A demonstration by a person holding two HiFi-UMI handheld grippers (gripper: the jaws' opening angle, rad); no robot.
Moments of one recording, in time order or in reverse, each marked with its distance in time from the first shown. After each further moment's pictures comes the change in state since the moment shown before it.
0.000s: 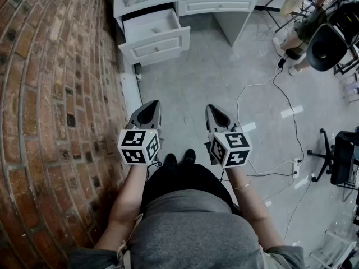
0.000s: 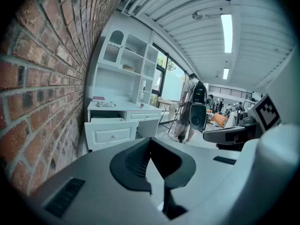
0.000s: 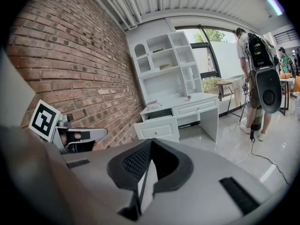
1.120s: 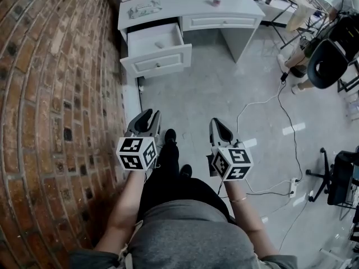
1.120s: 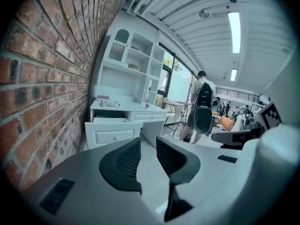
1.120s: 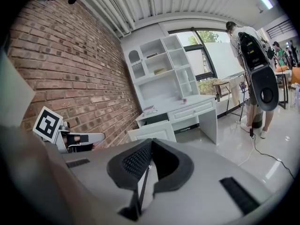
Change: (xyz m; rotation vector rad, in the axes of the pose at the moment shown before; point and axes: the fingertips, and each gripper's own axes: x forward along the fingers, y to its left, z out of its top) left arm 0.039 0.011 0.011 -0.051 -0.003 0.064; right arm 0.014 -0.049 0.019 0.057 -0.061 0.002
